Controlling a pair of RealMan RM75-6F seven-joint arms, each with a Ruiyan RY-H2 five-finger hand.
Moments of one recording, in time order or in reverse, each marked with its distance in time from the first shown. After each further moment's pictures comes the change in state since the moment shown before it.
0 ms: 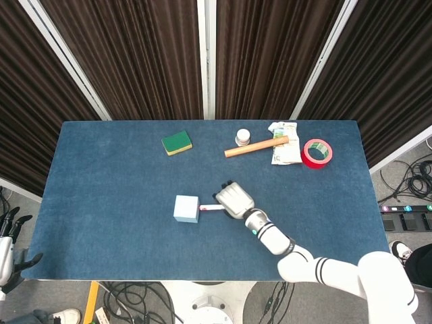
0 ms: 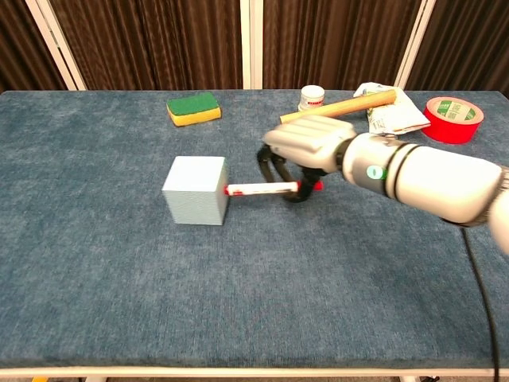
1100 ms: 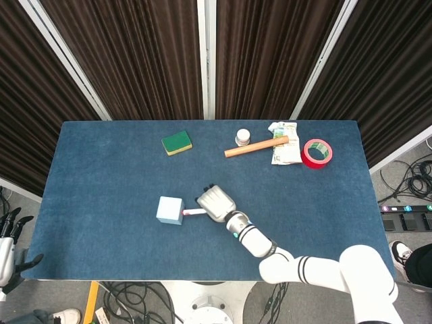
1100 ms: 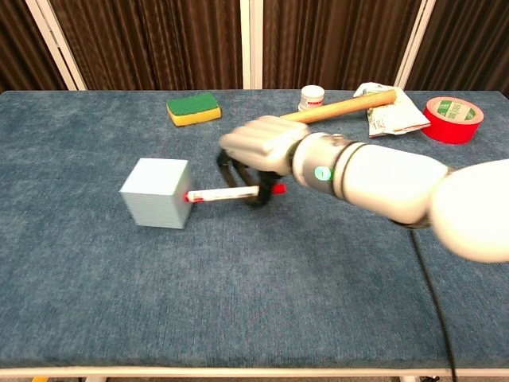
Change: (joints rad) left arm 0.003 0.003 0.004 -0.002 0.007 0.002 0.000; right arm 0.122 -0.067 0.013 -0.046 0.204 0.012 -0.179
